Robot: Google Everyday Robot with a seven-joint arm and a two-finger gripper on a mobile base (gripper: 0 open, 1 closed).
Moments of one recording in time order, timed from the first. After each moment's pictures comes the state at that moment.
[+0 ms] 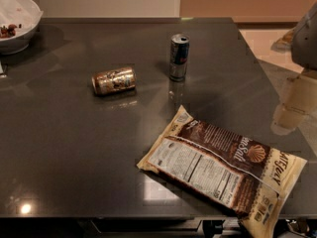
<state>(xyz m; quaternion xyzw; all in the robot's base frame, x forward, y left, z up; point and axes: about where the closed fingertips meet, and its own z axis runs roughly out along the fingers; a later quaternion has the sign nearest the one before) 0.438 -0.217 0.976 -0.60 0.78 -0.03 0.16</state>
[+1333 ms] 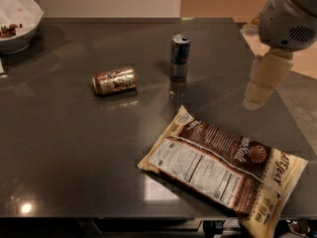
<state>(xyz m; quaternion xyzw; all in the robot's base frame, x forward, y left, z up) 0.488 -0.178 0.983 -0.64 0.74 -0.02 0.19</state>
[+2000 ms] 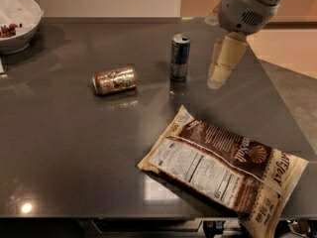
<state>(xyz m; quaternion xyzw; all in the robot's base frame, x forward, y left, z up) 0.545 -0.119 0.983 -0.67 0.71 0.01 0.21</state>
